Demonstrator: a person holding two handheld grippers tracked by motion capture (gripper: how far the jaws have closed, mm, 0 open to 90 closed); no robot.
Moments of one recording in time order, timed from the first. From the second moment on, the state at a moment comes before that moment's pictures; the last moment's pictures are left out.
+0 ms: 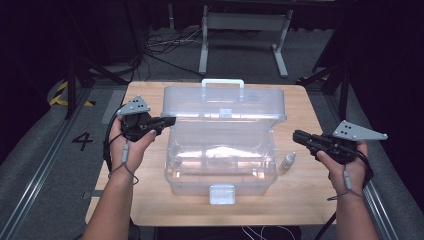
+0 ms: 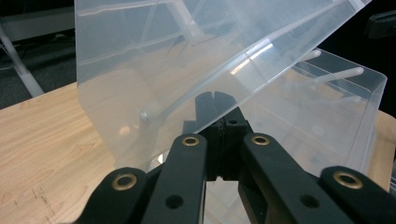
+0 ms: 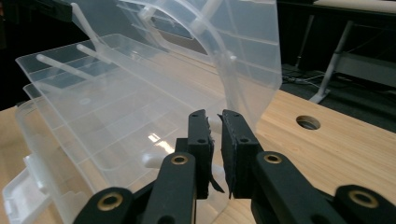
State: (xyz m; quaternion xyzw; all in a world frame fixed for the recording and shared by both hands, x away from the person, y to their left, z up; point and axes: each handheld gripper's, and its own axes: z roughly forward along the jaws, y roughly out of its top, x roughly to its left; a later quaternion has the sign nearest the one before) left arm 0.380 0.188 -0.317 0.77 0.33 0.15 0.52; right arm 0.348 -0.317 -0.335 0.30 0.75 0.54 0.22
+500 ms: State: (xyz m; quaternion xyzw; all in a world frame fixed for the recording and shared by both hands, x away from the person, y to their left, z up) left arm 0.385 0.189 -0.317 0.77 0.34 0.15 0.53; right arm 0.362 -0.291 -0.333 0.33 0.72 0.53 0.29
